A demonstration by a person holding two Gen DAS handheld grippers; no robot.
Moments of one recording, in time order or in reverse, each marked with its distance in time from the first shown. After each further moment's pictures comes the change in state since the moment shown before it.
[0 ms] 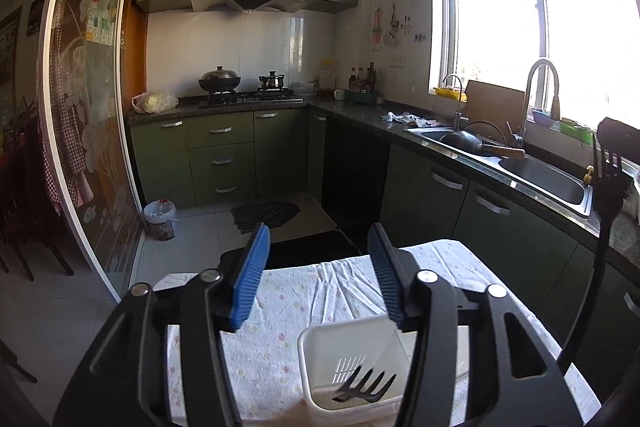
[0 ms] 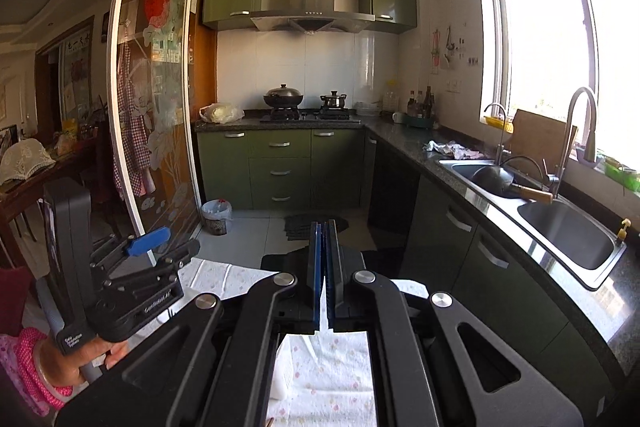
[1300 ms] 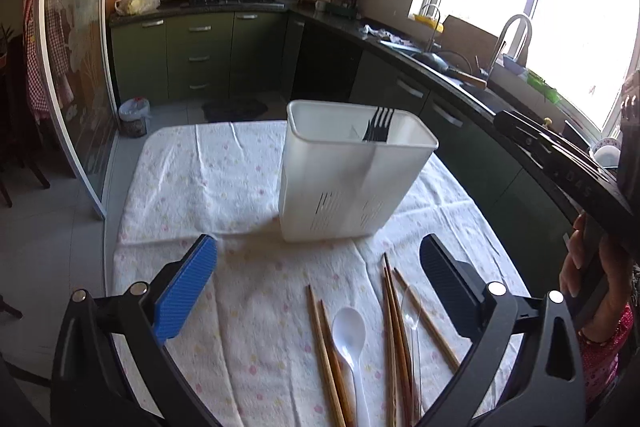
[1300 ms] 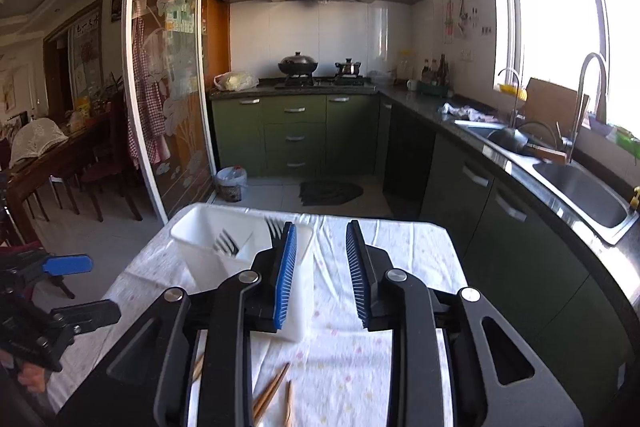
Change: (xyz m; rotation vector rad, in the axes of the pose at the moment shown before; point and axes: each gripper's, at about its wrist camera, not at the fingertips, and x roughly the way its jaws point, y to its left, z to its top) left arm -0.096 0.021 -0.087 -0.091 0.390 -0.141; right arm -0.011 0.013 -0.104 0.017 0.150 0.089
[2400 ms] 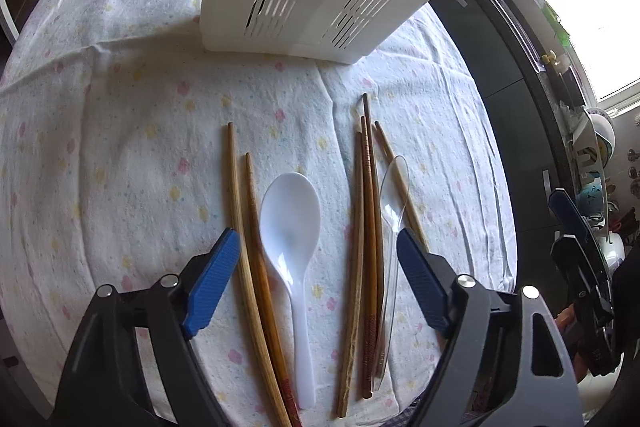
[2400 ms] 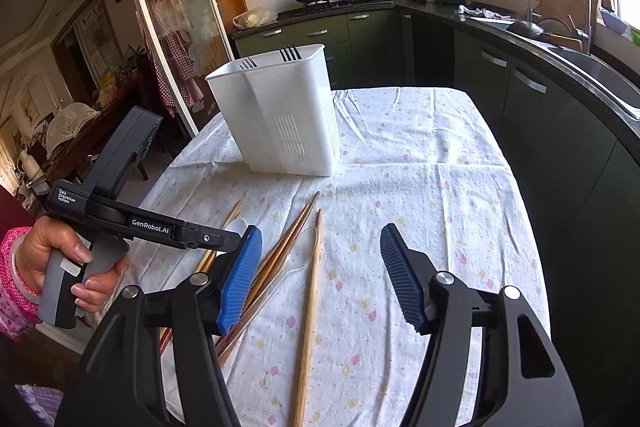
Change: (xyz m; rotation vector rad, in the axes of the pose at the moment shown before) left arm 0.114 -0.019 -0.062 -0.139 0.521 -0.187; right arm -0.057 -0.031 -0.120 0.110 0.236 0.143
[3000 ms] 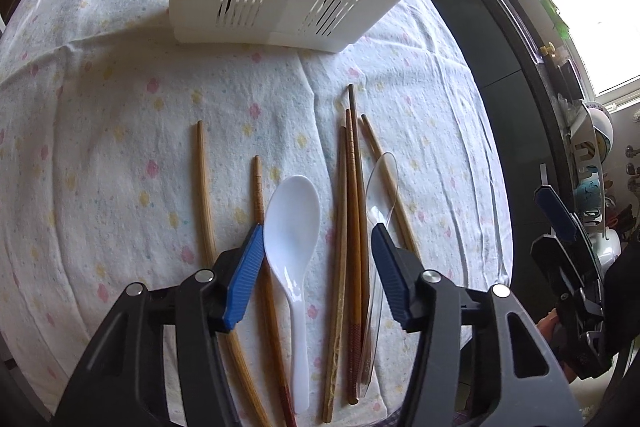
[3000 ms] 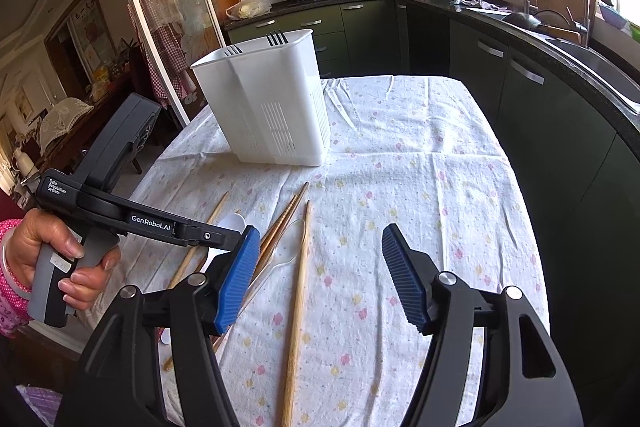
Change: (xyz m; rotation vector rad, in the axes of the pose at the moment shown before) left arm 0.017 -0.012 0.009 0.007 0.049 -0.022; right arm 0.014 -0.010 -0.003 0.008 0.038 -0.022
